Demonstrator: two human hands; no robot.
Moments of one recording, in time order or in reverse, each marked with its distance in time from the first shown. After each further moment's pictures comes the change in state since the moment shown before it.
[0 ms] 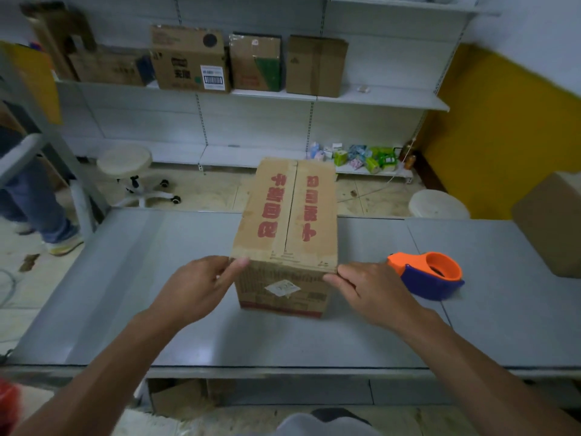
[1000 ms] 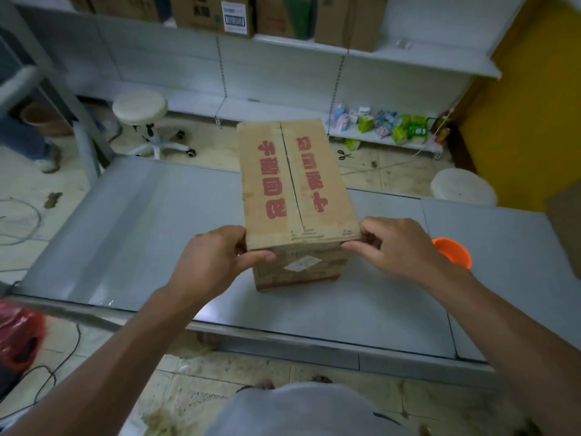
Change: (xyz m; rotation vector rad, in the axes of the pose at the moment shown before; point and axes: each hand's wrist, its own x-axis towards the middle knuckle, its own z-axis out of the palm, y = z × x) left_hand -0.008 0.036 0.029 0.053 0.059 -0.073; right_hand 0.022 0.053 -0.026 0.055 -0.107 -0.081
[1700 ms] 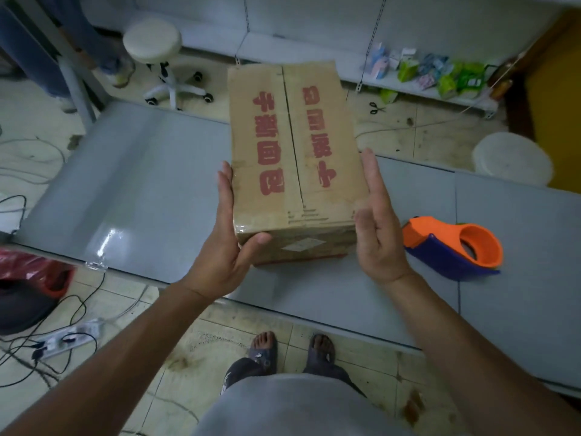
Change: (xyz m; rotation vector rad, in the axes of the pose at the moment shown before) left_hand 0.005 0.004 0.072 -0.611 0.154 0.181; right_hand 0.006 -0.008 0.055 0.962 0.168 0.140
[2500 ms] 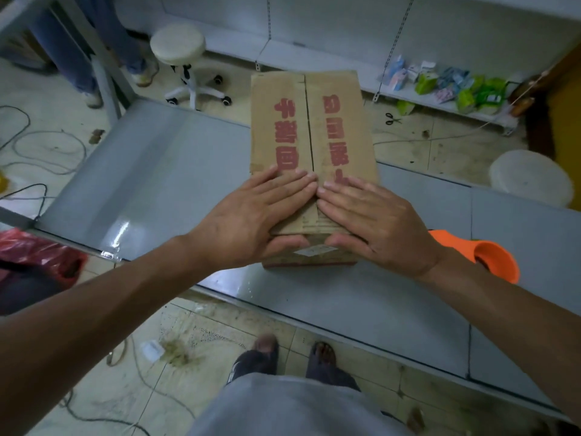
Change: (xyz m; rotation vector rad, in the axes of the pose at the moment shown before) left_hand 0.045 0.023 -0.021 0.771 -0.219 0.508; right_hand 0.036 -0.004 -0.019 -0.780 -0.319 -0.786
